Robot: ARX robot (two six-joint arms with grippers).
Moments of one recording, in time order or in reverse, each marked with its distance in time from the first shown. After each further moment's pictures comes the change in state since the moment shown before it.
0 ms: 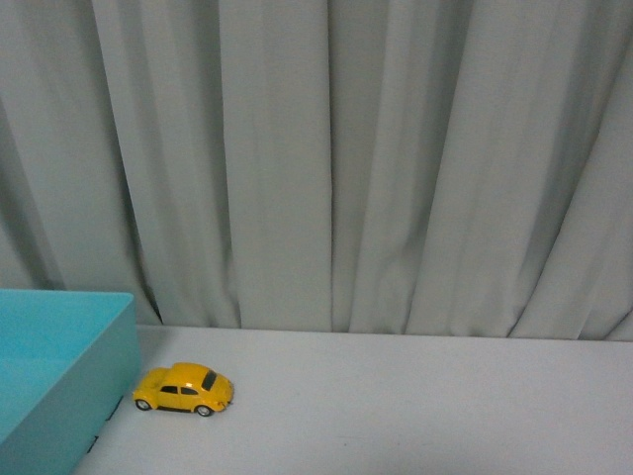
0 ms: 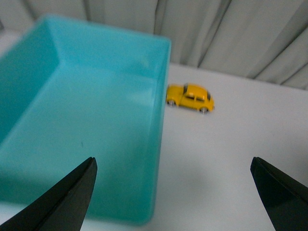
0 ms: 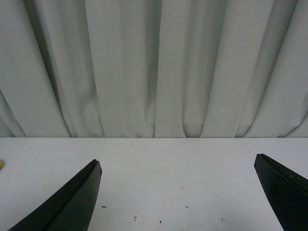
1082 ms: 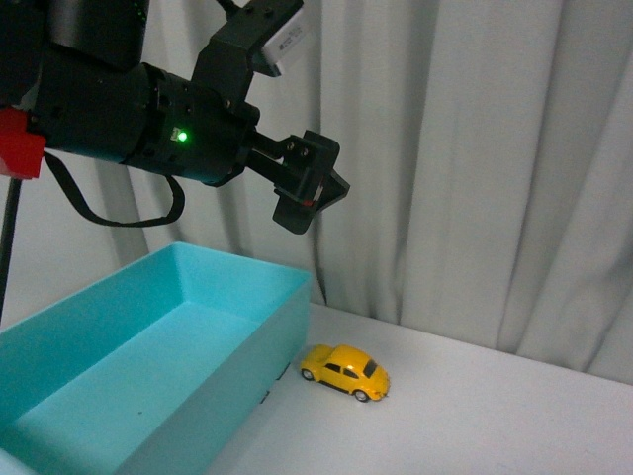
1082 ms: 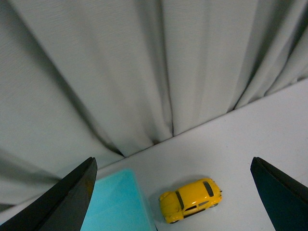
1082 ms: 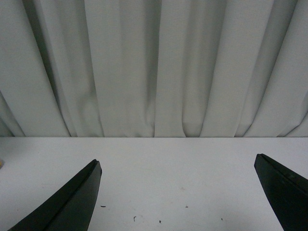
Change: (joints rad) left arm -0.013 1.279 0.734 0.477 0.288 0.469; right arm 0.000 0.001 0.000 0.000 0.000 0.000
